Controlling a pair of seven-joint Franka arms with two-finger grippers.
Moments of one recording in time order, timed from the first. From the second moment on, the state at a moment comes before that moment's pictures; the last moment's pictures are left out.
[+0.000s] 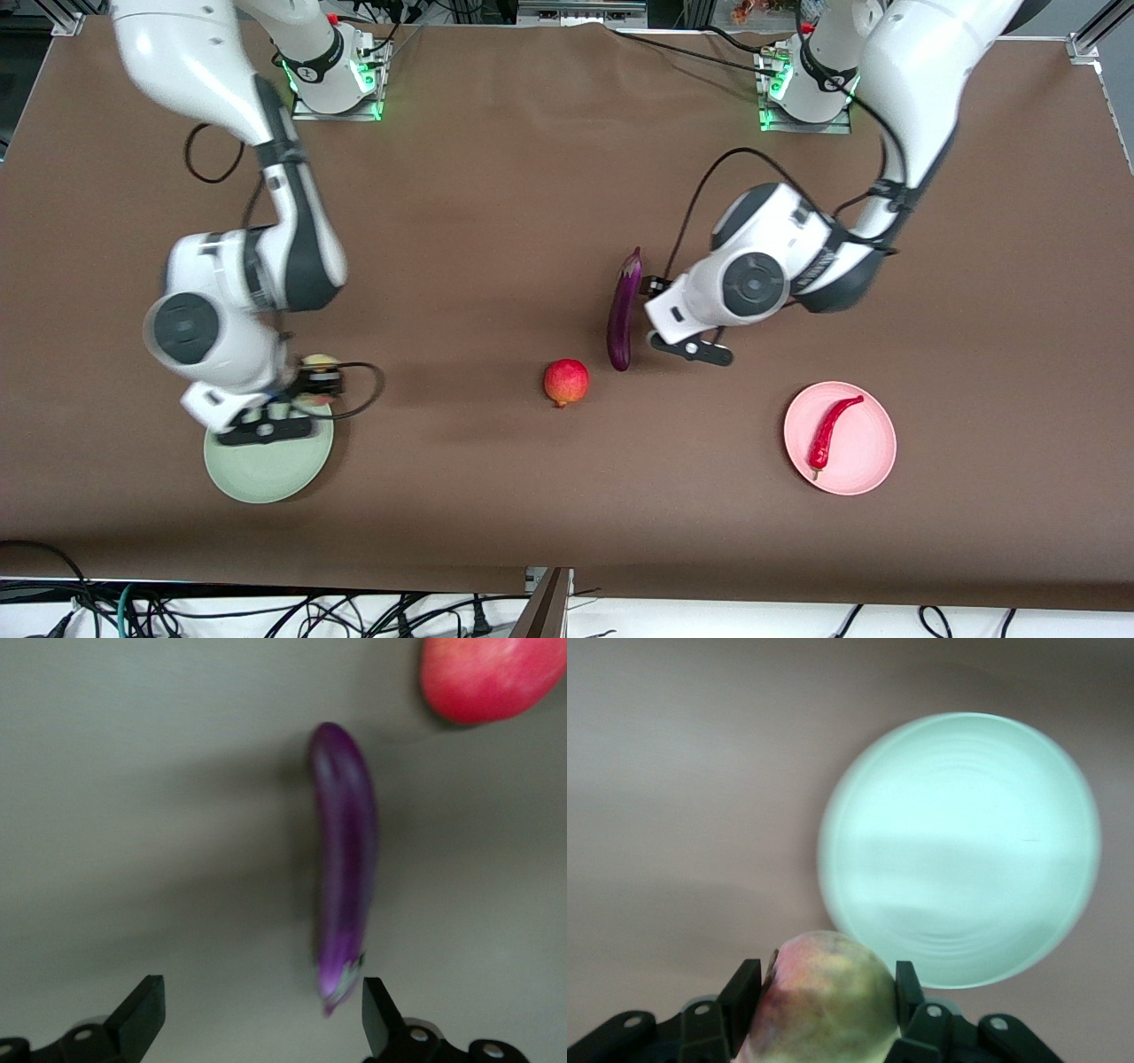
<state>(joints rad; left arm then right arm) -0.03 0.67 -0.60 -1.60 0.13 1.99 -0.44 0.36 0.67 -0.29 -1.40 0.08 2.04 -0.07</state>
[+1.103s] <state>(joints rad) -0.12 0.67 -0.48 -1.75 0.21 2.29 -0.56 0.21 0.84 -0.26 -1.40 0.12 2.41 -0.28</state>
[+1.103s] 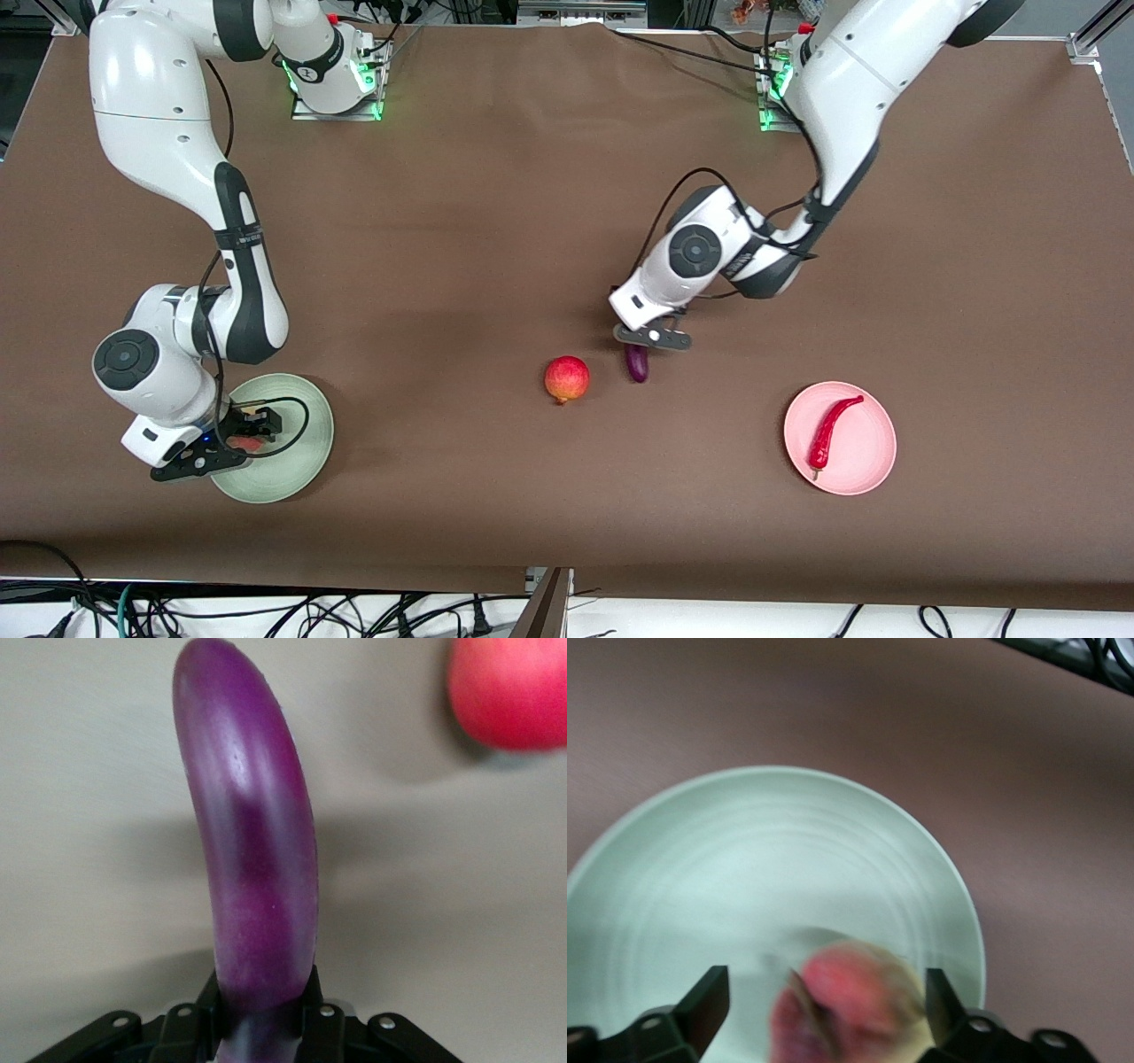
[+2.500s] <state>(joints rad) 0.27 0.73 -0.40 -1.54 0.43 2.16 -0.07 0.67 0.90 -0.08 -1.32 0.21 2.65 0.48</state>
